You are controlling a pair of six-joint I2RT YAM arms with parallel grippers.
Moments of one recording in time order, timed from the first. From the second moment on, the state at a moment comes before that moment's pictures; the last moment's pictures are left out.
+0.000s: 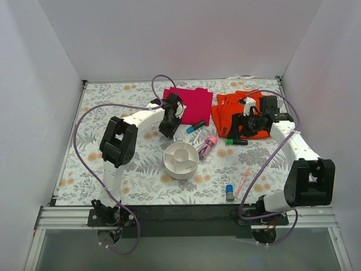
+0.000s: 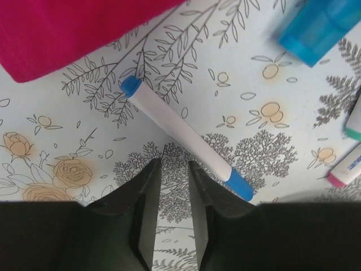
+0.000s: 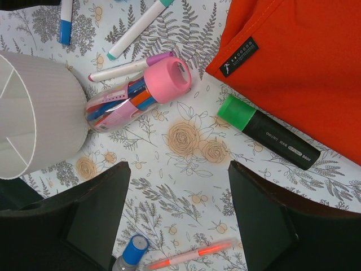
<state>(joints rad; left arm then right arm) -0.55 2.13 1.66 -0.78 0.01 -0.05 0.08 1.42 1.06 -0.64 -0.56 -0.13</state>
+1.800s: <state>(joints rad) -0.38 2.11 1.60 -0.87 0.73 1.89 0.08 1.40 1.00 -0.64 -0.56 -0.18</state>
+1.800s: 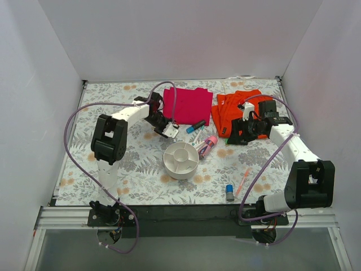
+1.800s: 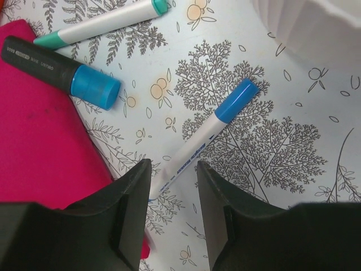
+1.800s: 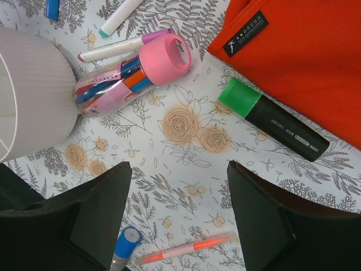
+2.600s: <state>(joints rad) -0.41 2.26 1.78 -1.13 0.68 2.00 0.07 1.45 1.00 -0.64 -0.56 -0.19</state>
